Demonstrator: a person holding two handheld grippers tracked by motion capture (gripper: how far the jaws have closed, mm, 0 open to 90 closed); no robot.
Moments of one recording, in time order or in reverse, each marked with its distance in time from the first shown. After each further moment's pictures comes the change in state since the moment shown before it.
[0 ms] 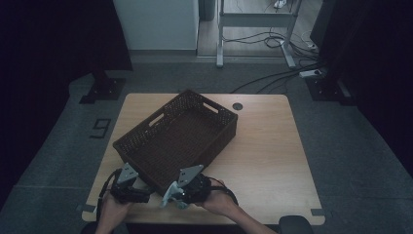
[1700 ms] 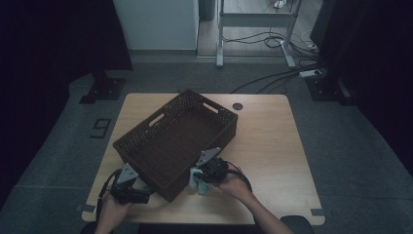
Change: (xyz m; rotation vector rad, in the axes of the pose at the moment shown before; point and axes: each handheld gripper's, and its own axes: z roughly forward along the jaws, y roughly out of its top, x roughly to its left) left arm 0.000 -0.001 0.000 0.000 -0.014 0.007; right arm -0.069 -0.043 -0.016 0.113 -0.159 0.132
